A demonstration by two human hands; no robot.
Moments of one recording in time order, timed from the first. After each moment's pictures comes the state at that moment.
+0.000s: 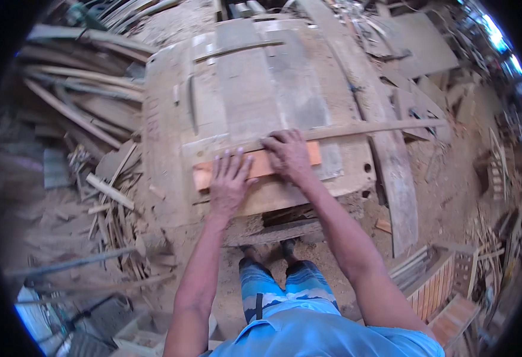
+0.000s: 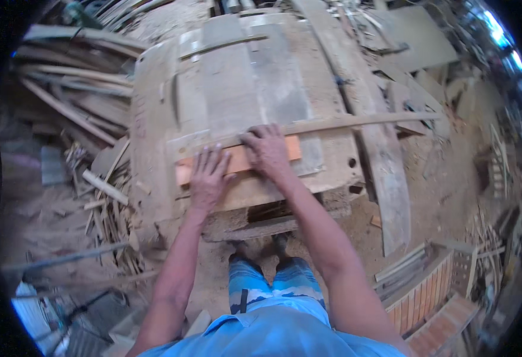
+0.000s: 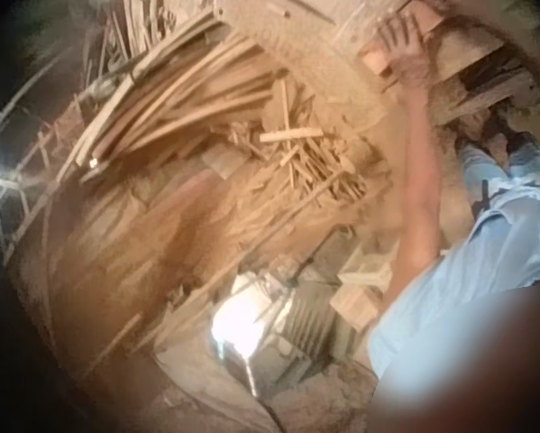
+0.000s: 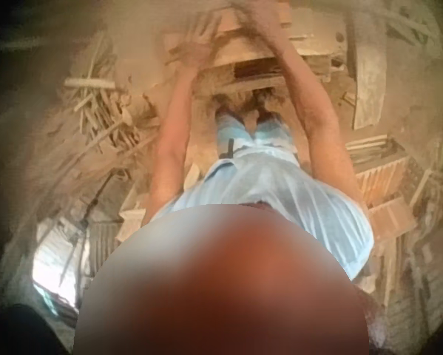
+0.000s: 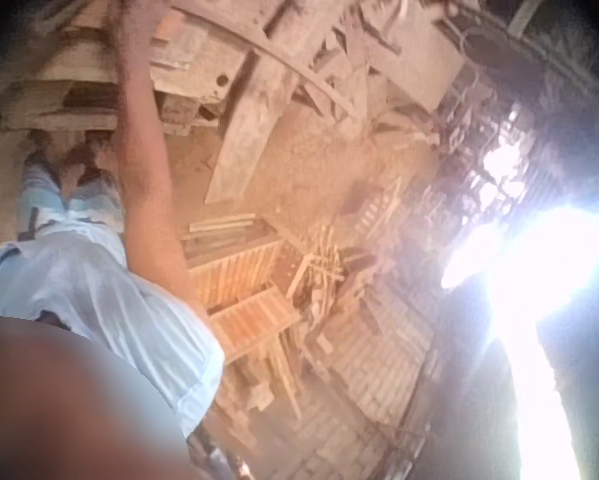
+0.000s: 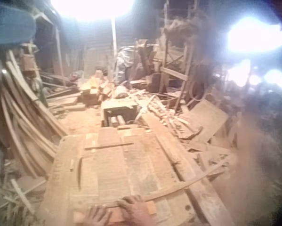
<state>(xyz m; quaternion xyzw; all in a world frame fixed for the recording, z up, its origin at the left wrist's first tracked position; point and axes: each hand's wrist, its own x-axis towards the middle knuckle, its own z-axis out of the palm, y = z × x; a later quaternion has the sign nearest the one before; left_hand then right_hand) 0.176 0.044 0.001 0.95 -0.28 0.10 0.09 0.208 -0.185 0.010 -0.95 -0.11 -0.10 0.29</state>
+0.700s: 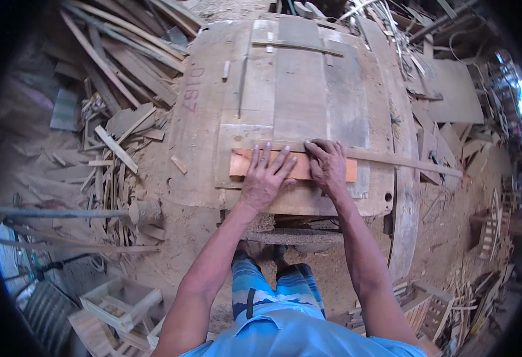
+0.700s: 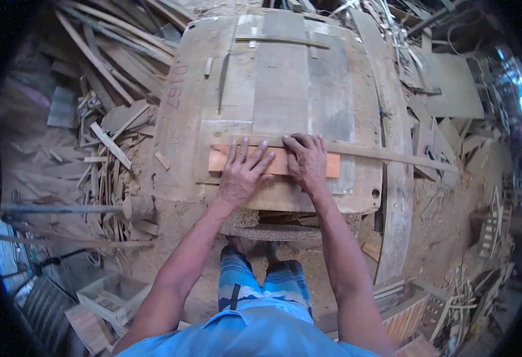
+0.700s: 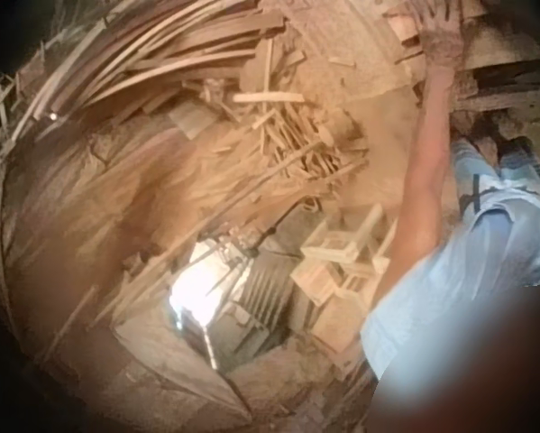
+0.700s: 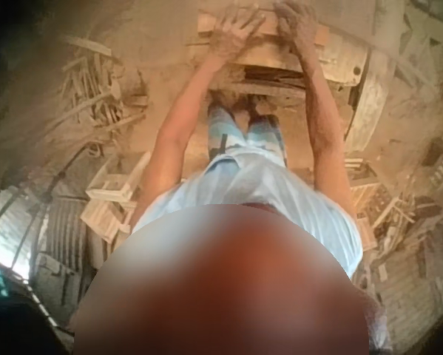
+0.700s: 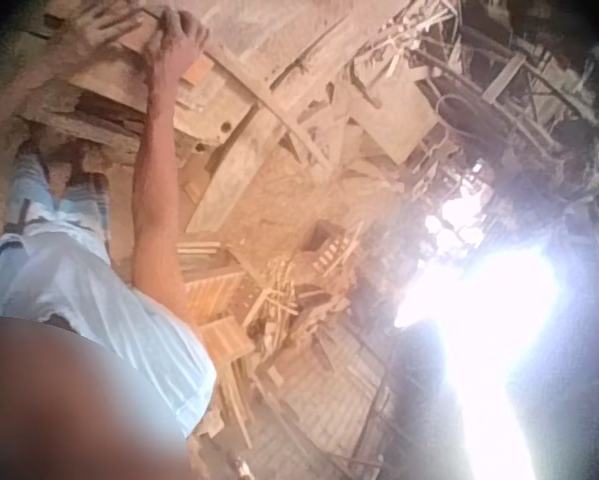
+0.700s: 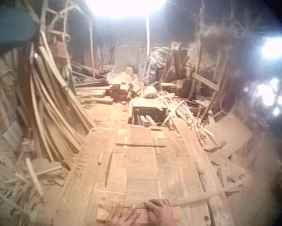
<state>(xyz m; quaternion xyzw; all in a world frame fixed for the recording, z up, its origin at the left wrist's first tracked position) 0.174 0.043 0.001 0.94 -0.28 0.14 0.12 0.209 -0.177 0.019 -0.95 -0.11 -0.09 0.26</state>
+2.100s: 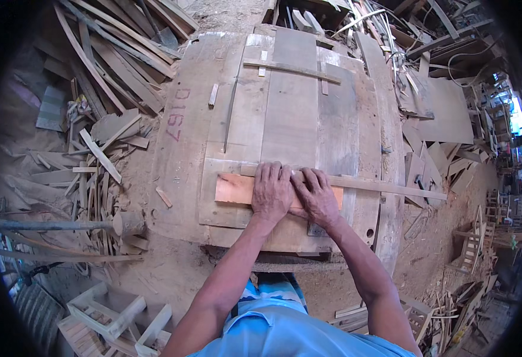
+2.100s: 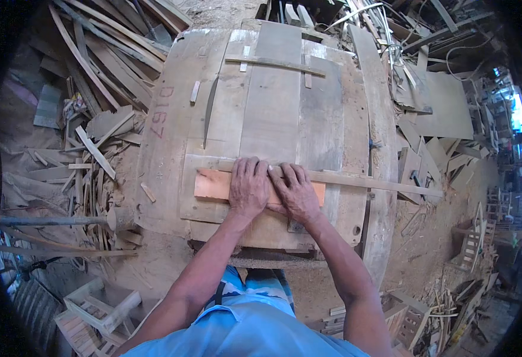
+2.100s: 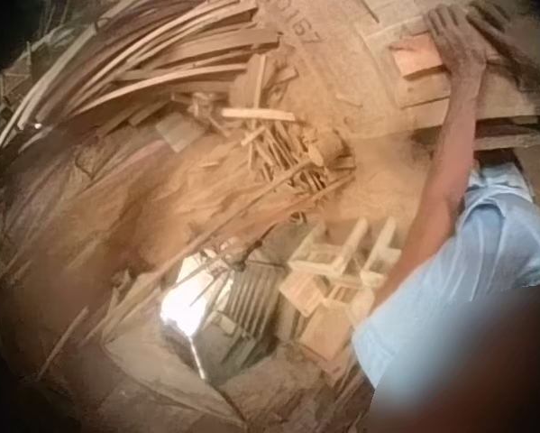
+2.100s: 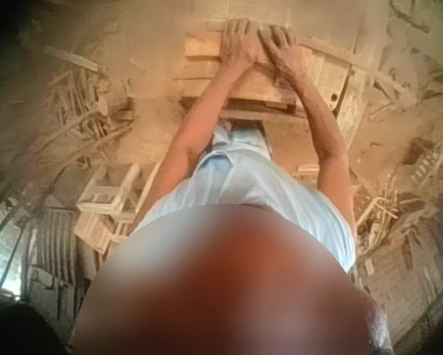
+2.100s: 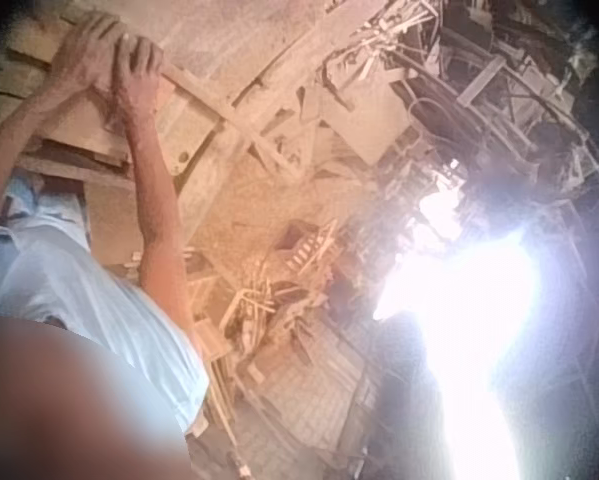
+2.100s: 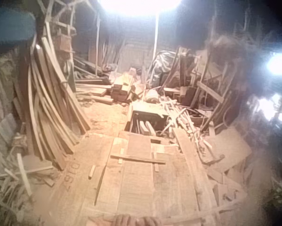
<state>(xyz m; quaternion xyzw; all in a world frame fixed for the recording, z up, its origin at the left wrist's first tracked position) 0.253 -0.026 0.015 0.95 -0.10 0.16 0.26 0.250 -0.207 0.024 -0.94 -0.32 -0.02 0.14</state>
